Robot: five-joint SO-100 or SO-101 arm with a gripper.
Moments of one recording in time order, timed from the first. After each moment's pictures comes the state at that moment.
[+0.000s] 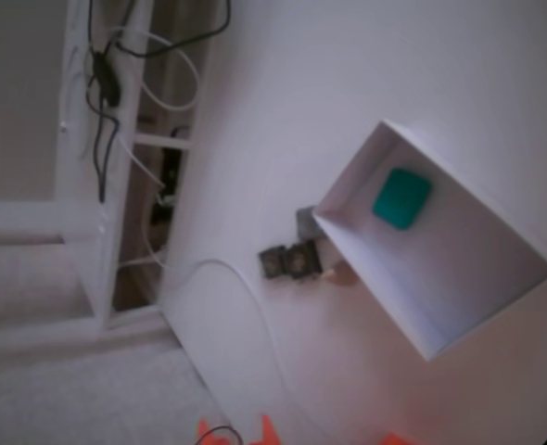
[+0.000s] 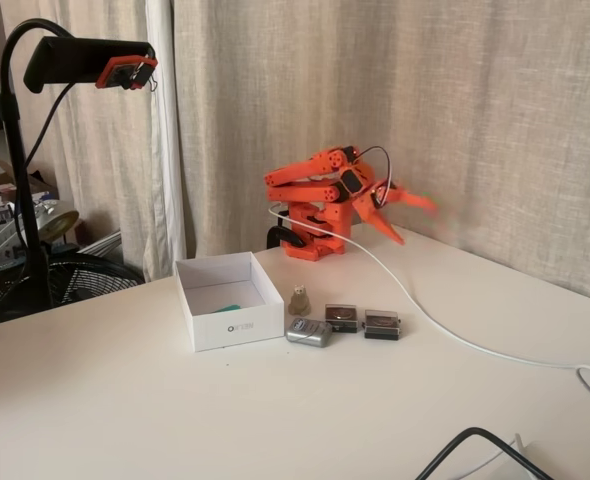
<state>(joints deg) -23.7 189.6 169.3 72.2 -6.2</state>
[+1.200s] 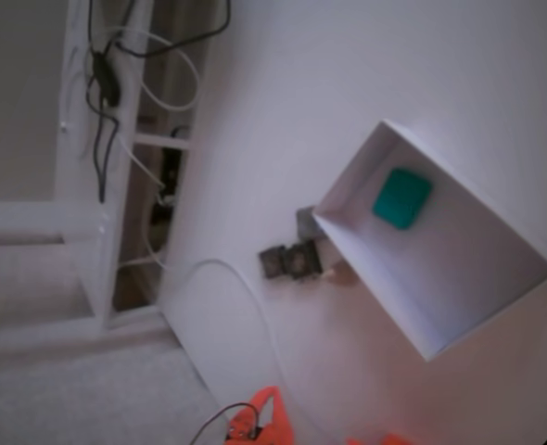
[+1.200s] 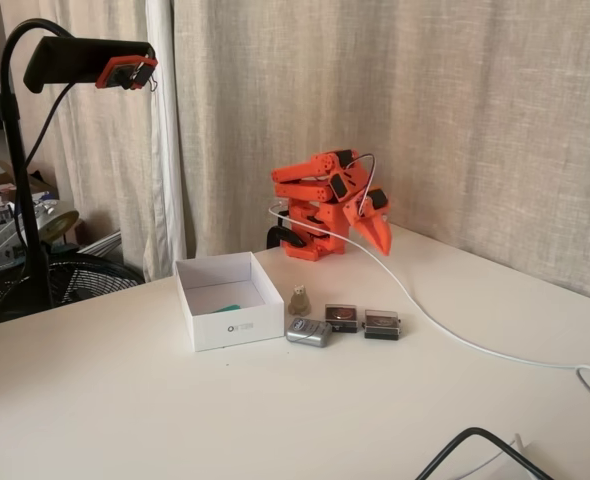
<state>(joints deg) -8.7 189.4 170.5 73.8 -0.4</state>
